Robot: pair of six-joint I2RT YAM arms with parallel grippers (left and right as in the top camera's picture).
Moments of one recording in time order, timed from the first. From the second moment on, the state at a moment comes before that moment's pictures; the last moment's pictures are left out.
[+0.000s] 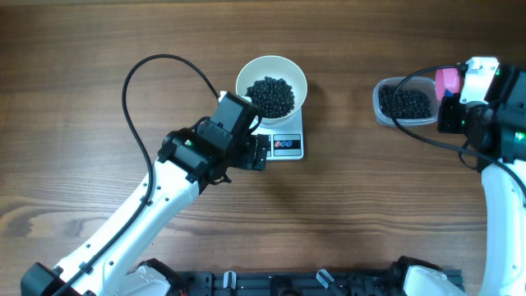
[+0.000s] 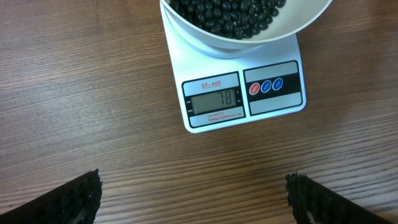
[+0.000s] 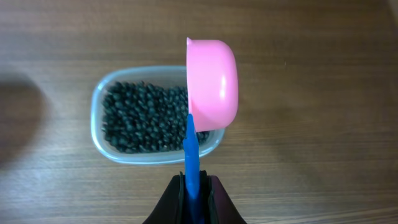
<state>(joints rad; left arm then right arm) -0.60 1.37 1.14 -0.88 -0.13 -0.38 -0.27 1.28 1.14 -0.74 -0.03 -0.23</state>
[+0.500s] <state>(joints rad) -0.60 1.37 1.14 -0.88 -0.13 -0.38 -0.27 1.44 1.14 -0.73 -0.08 -0.27</state>
